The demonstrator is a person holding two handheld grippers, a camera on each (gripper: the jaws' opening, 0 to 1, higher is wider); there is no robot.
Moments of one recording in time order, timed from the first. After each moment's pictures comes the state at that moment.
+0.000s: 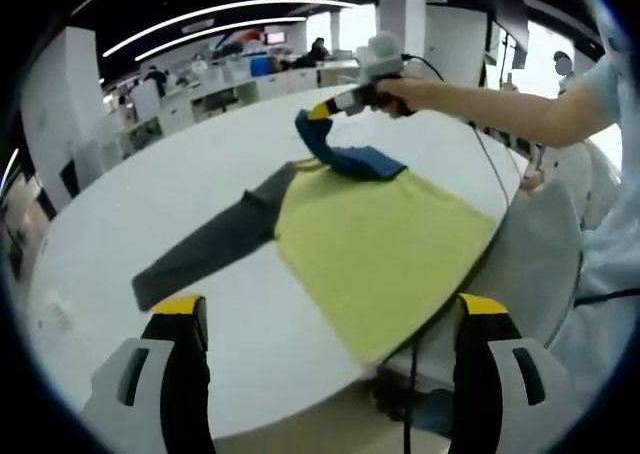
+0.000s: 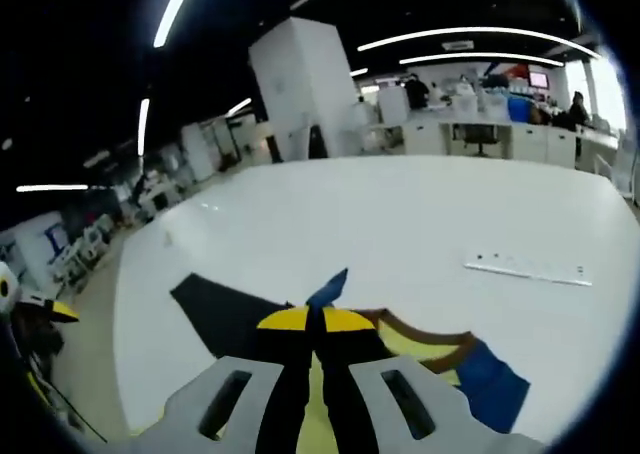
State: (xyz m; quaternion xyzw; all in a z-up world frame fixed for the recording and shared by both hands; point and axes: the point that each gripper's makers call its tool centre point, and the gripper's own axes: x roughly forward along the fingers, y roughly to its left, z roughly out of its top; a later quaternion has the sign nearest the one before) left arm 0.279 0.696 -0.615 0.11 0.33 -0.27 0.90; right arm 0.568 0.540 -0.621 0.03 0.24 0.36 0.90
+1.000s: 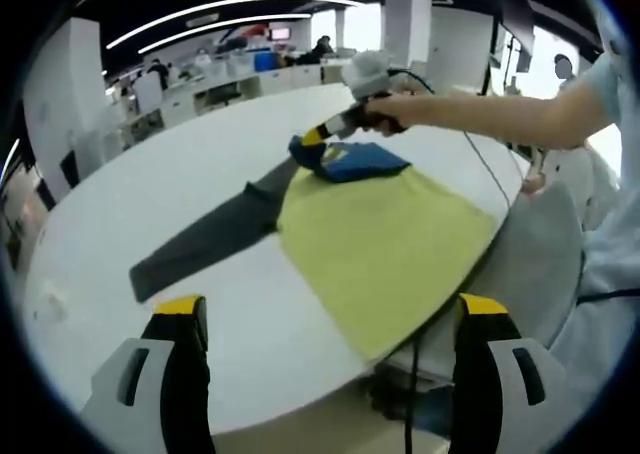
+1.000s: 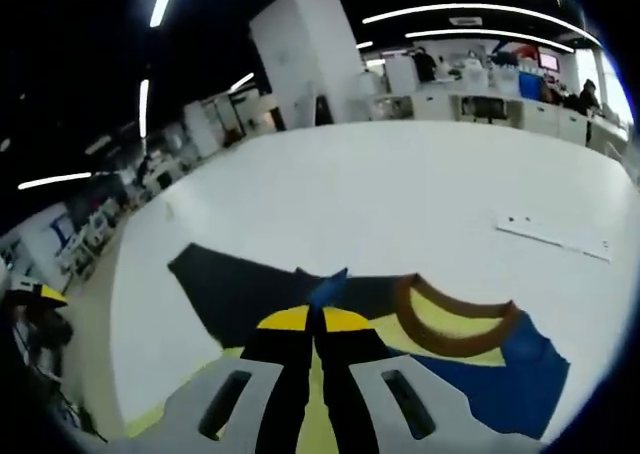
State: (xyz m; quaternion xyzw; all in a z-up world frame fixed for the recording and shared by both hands) left arm 0.279 0.702 -0.623 0.10 0.34 -0.26 0.90; right arm 0.559 0.576 -0.677 0.01 0.30 0.38 0.88
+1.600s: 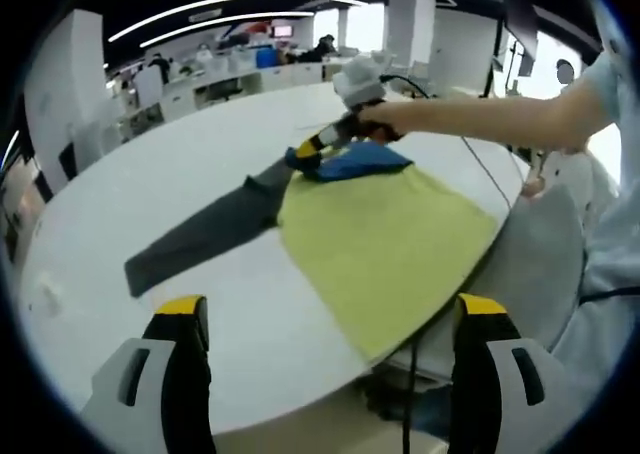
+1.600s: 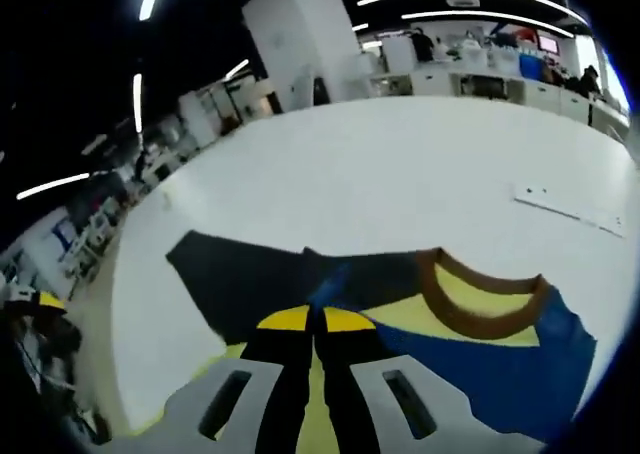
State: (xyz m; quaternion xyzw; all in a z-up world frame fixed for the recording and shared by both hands) left arm 0.282 0.705 -0.633 0.09 0.35 -0.27 0.89; right arm 0.553 0.596 -0.705 0.03 0.34 0.36 0.87
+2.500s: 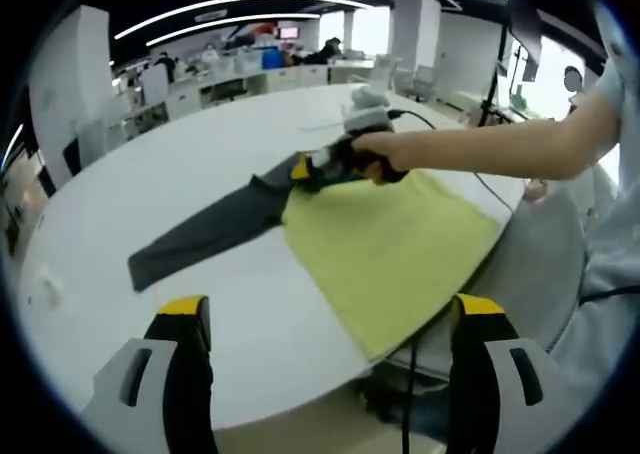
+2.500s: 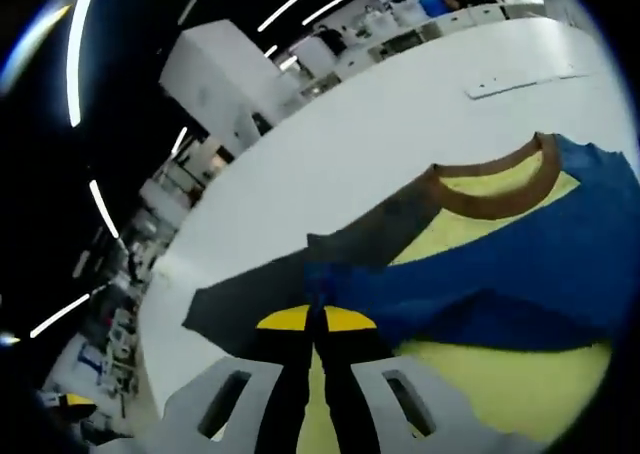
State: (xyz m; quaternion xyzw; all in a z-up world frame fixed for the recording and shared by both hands) left arm 0.277 0.711 -0.630 0.08 0.34 -0.26 0.90; right arm 0.524 0.622 -0.731 0.24 0.36 0.25 0.86
